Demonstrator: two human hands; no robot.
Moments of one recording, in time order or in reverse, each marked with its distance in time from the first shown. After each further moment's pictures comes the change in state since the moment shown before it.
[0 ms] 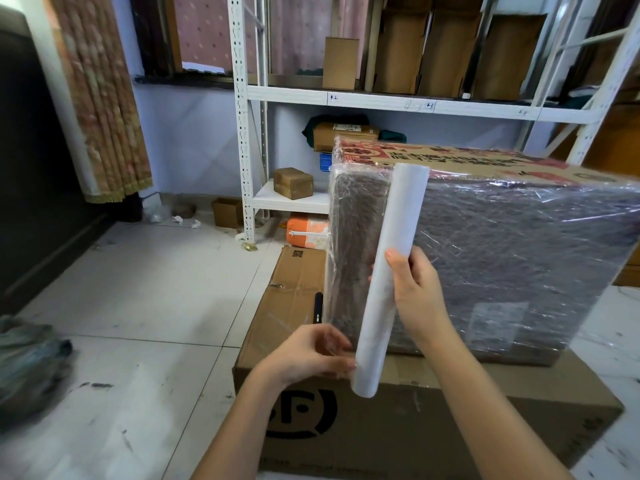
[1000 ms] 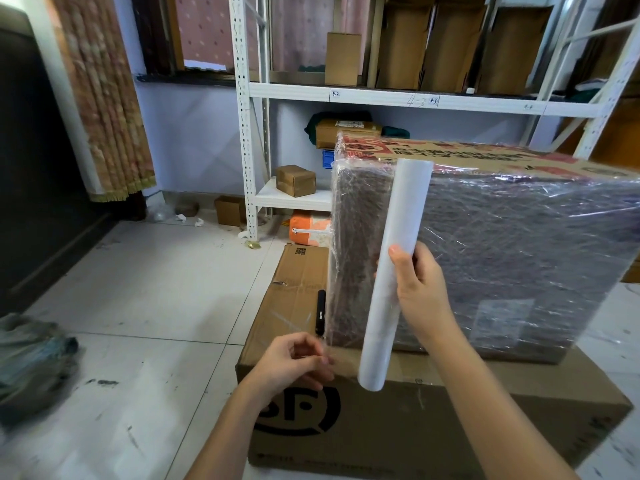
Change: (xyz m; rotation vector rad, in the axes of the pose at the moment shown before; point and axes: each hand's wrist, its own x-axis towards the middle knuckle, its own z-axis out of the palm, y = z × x) left_hand -0.015 -0.031 -0.006 -0.235 0.193 -0.046; right_hand 0.003 0.005 -0.001 -0.022 0.000 -0.056
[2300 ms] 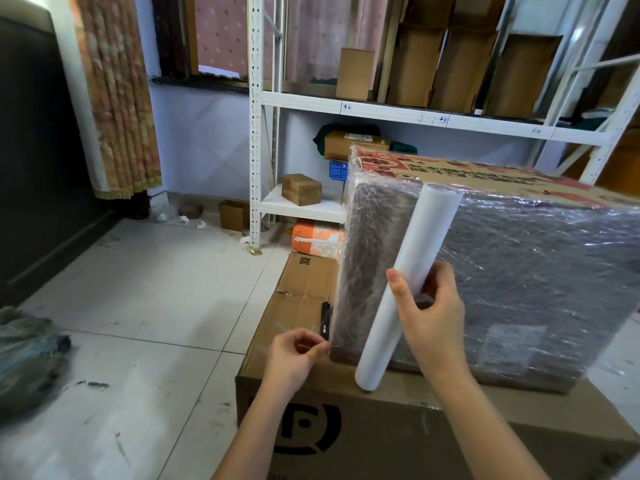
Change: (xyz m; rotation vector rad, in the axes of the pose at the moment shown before) left_hand 0.029 -0.003 0.012 0.175 0.437 0.058; right_hand -0.012 0.001 0.005 -0.211 0.179 -0.182
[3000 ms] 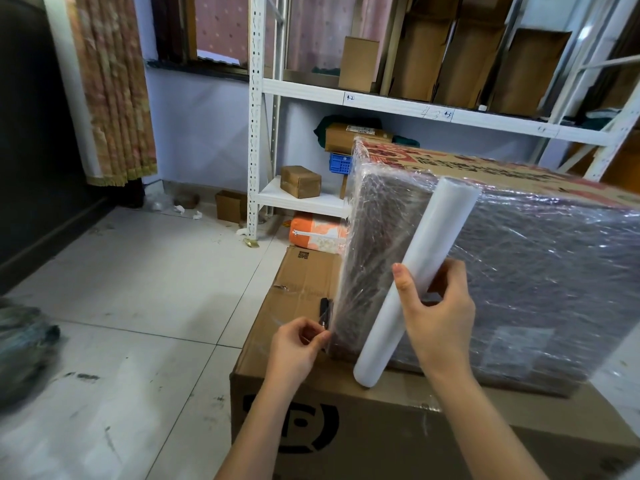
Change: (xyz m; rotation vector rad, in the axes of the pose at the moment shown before) left_hand 0.015 -0.003 0.010 0.037 0.027 0.047; right_hand 0.003 0.005 0.005 -0.125 0.099 -0.044
